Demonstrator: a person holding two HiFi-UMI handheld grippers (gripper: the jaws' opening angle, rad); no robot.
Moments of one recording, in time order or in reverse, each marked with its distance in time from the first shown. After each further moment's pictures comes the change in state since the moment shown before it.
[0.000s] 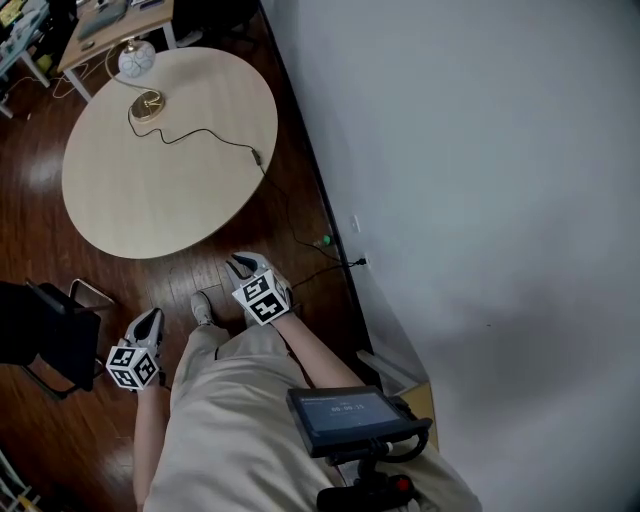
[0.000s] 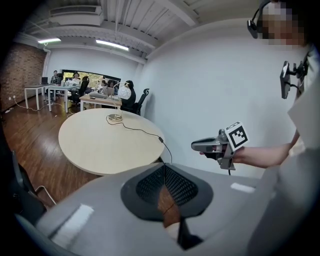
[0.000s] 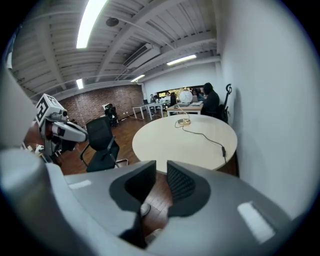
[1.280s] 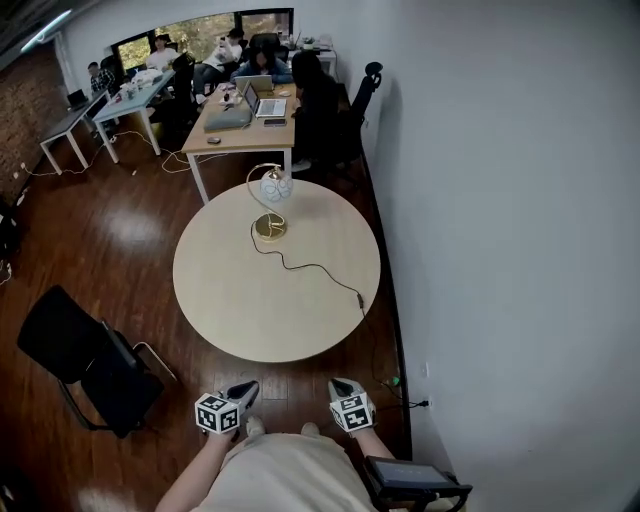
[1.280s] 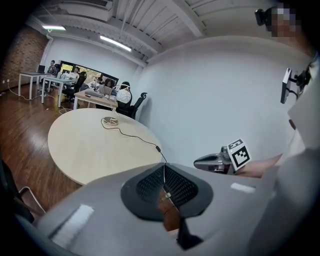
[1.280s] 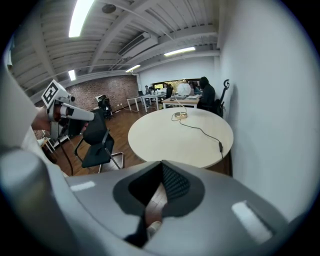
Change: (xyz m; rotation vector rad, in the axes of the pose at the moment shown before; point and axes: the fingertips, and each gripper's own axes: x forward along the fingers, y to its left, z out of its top) left arm 0.020 0.030 0.047 -0.045 -0.055 -0.130; right arm 0.008 0.000 -0.017 0.010 0.104 -0.083
